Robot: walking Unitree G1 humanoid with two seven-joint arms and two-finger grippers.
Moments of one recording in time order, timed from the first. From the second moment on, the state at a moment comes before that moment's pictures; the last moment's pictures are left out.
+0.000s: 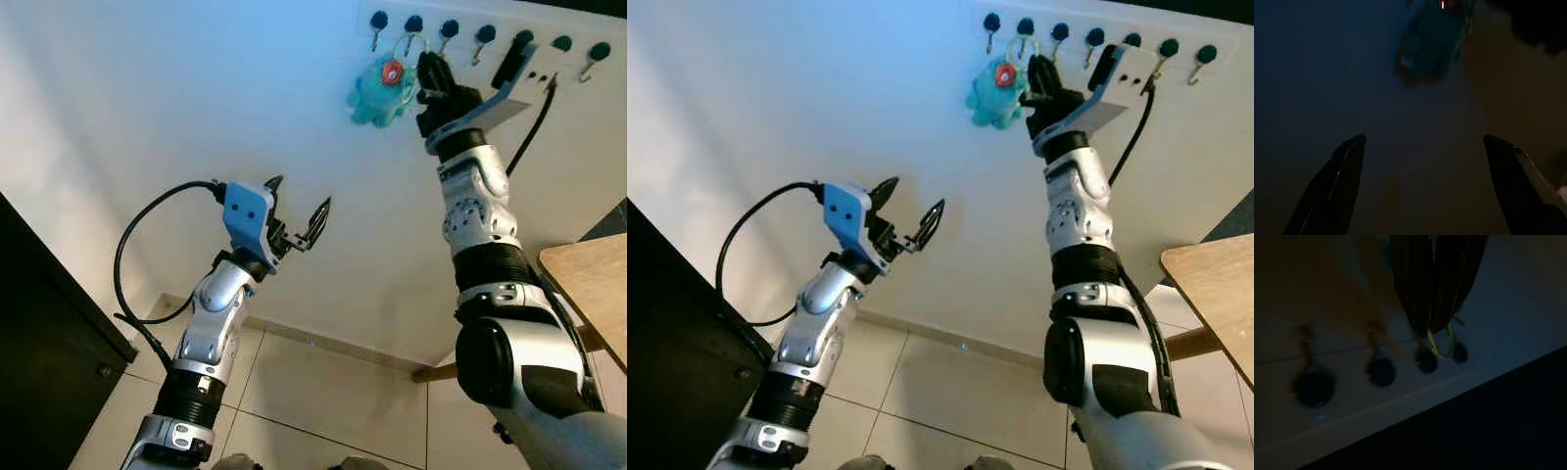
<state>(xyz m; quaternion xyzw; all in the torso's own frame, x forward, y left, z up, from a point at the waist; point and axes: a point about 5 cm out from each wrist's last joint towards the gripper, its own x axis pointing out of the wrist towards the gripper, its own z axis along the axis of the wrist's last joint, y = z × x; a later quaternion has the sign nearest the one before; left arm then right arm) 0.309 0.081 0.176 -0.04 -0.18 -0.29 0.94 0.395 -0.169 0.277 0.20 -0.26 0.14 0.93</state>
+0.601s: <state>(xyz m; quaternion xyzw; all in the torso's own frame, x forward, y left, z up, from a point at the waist) 0.303 0.065 0.198 -0.03 -0.21 -0.34 0.92 0.403 -0.171 0.264 0.22 -0.22 0.13 0.94</state>
